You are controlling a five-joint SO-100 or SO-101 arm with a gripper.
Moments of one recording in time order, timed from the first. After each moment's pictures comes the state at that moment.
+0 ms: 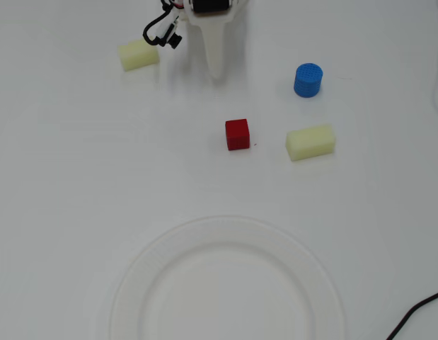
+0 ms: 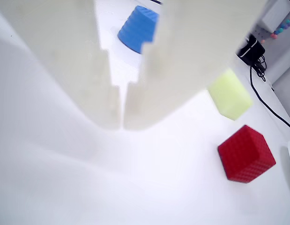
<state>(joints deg) -0.4 196.9 184.5 70.3 3.0</state>
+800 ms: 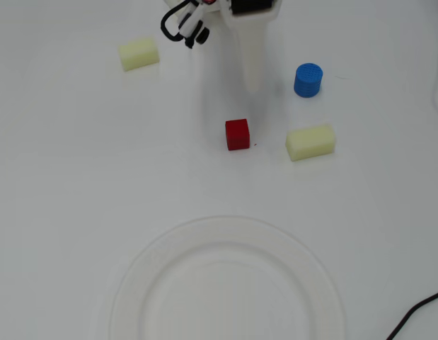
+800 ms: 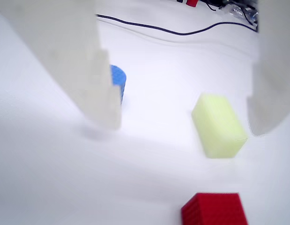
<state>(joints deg) -10.9 128.0 126.9 71.5 4.0</state>
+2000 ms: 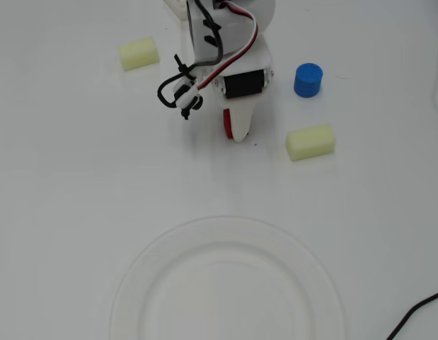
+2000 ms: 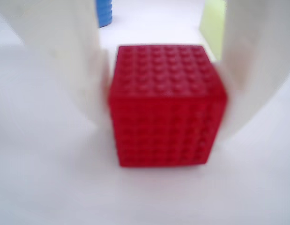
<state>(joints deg) -6.6 101.1 121.2 56.7 -2.7</state>
